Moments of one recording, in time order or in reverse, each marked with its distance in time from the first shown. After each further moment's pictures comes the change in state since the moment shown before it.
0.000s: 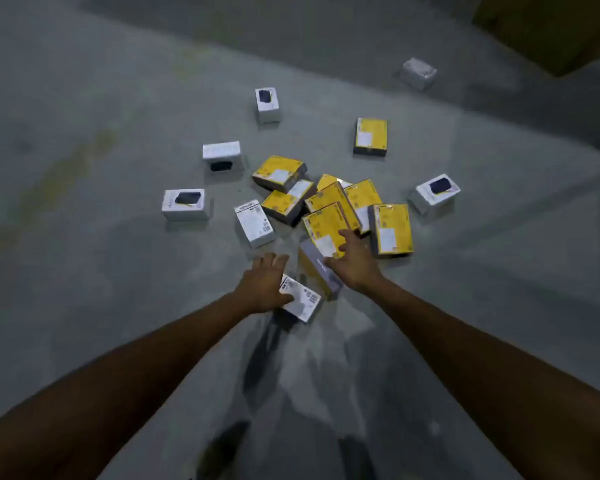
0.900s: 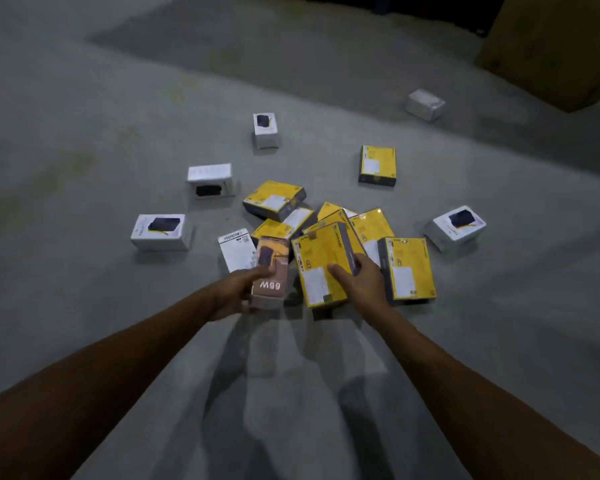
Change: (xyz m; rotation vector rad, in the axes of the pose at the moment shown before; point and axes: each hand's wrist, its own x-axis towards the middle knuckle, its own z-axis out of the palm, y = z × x) left_hand 0.118 -0.073 0.015 -1.363 -0.225 -0.251; right_hand 0.102 0.055 0.031 0.295 0.238 -0.043
